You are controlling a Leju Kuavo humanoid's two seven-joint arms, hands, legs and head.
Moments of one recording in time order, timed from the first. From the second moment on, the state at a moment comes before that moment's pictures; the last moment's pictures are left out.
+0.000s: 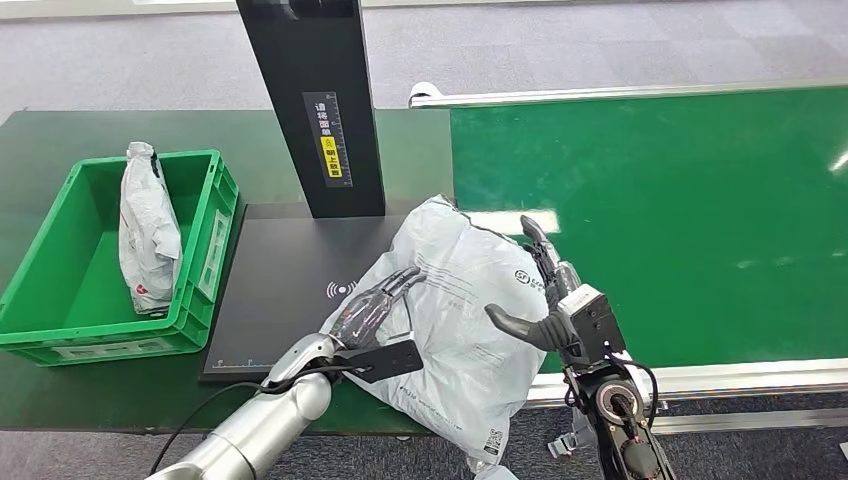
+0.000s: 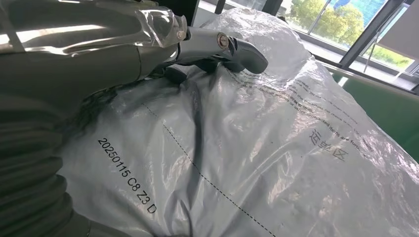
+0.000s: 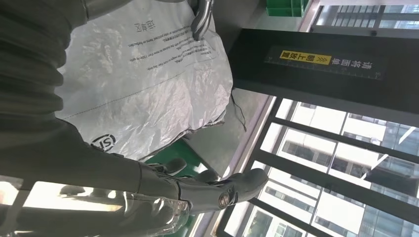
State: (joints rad) left arm -0.53 -0.10 -0.63 -0.75 -0.65 0.11 -0.37; right arm -0.22 -0.01 0.22 -1.35 0.18 0.09 -0.40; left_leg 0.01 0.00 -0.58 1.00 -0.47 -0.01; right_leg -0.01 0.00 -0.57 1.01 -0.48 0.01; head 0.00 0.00
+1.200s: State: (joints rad) left arm -0.58 -0.15 -0.66 -0.65 -0.66 0.24 -0.39; right arm -0.18 -0.02 0.21 -1.40 0.16 0.06 -0.40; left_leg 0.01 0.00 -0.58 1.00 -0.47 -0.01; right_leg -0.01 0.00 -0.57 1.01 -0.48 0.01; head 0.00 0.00
